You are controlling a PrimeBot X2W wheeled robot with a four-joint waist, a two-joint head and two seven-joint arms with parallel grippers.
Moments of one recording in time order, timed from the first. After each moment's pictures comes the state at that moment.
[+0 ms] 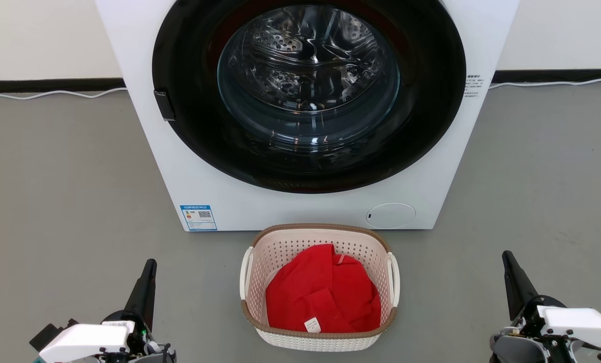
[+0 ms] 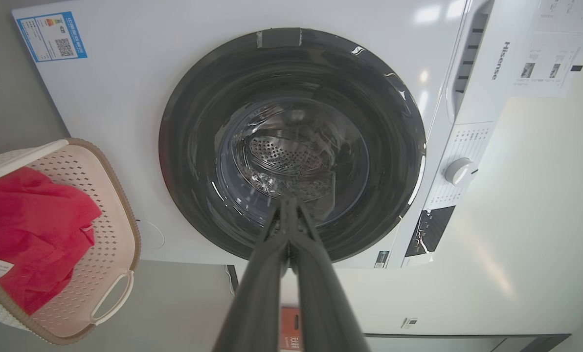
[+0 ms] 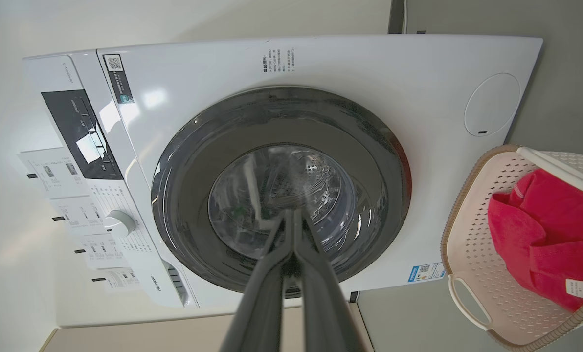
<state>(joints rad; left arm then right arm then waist) -0.05 0.04 0.08 0.27 -1.60 -0.12 0.11 -0.06 -0.05 -0.13 0.28 1.60 0.12 0.10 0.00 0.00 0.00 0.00</state>
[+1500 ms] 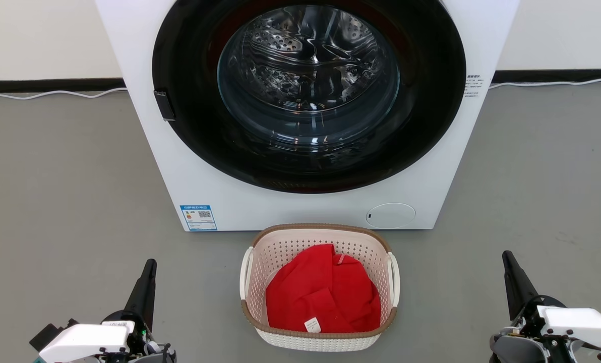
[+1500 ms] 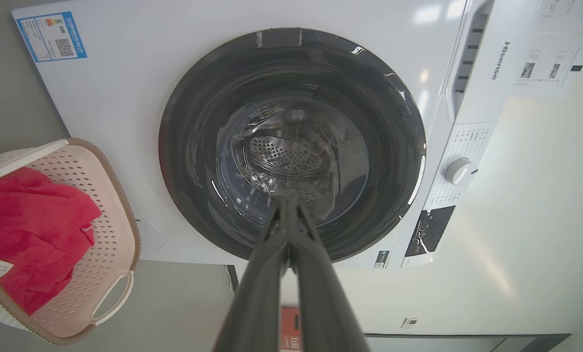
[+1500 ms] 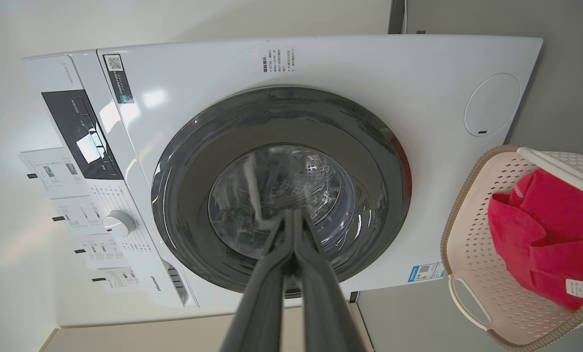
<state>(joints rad) -0.05 0.04 0.08 0.27 -1.60 -0.12 0.11 -0.06 -0.05 -0.13 0.28 1.60 0.12 0.10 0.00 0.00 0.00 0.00</state>
